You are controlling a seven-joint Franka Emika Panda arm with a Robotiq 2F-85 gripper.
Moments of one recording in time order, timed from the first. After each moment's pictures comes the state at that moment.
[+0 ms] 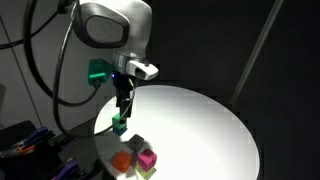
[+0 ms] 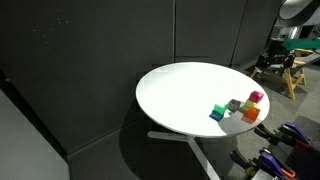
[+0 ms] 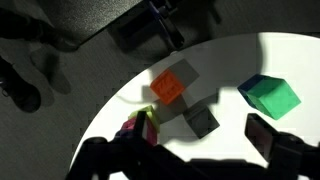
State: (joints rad) arm -0.27 -0.18 -0.22 -2.56 -0.04 2.24 0.14
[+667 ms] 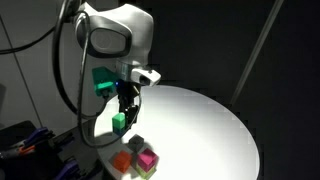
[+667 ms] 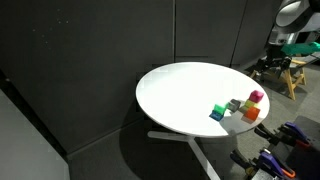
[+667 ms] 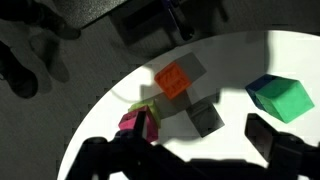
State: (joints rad) arm -0.27 -0.12 -0.24 -2.56 -0.05 2.32 0.06
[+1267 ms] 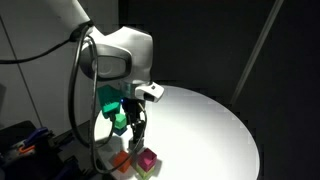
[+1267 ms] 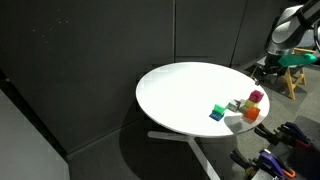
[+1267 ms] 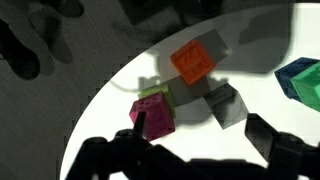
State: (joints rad) arm -0.27 0.00 -0.28 -2.59 -0.05 2.56 0.00
